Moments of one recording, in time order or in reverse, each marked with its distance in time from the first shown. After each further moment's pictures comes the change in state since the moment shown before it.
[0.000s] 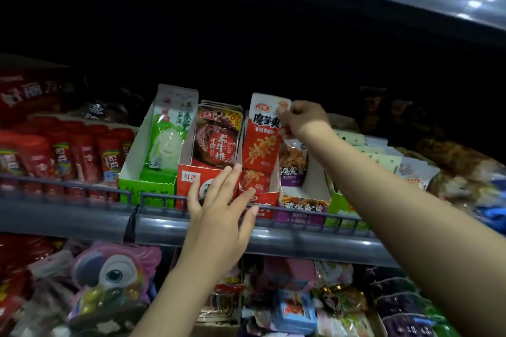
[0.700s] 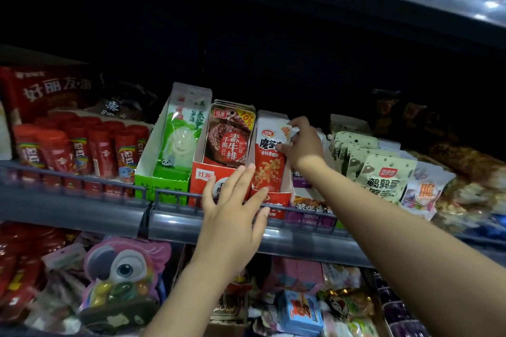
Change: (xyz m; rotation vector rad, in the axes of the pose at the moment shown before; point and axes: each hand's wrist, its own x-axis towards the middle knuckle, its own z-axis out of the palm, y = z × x) left_hand -0.001 -0.003 0.000 0.018 -0.039 -0.005; right_hand 0.001 0.047 0.037 -0.287 0.065 -0.076
